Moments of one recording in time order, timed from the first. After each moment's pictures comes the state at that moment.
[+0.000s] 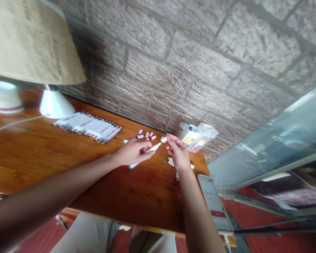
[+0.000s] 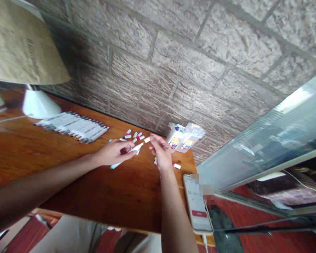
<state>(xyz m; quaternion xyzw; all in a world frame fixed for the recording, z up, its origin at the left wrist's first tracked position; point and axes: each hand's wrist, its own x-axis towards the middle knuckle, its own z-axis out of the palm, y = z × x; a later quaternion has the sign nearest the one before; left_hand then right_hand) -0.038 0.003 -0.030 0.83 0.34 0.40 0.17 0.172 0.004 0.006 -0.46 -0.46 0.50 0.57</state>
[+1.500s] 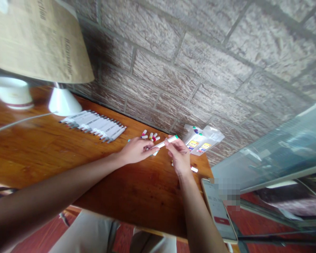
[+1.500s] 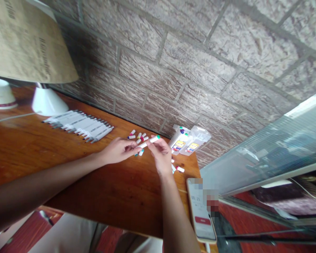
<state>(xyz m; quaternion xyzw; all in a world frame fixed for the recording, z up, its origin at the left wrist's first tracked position) -0.039 0.009 -0.034 0.81 0.39 0.40 0.18 0.156 -0.003 0.002 -0.42 -0.54 0.45 0.57</state>
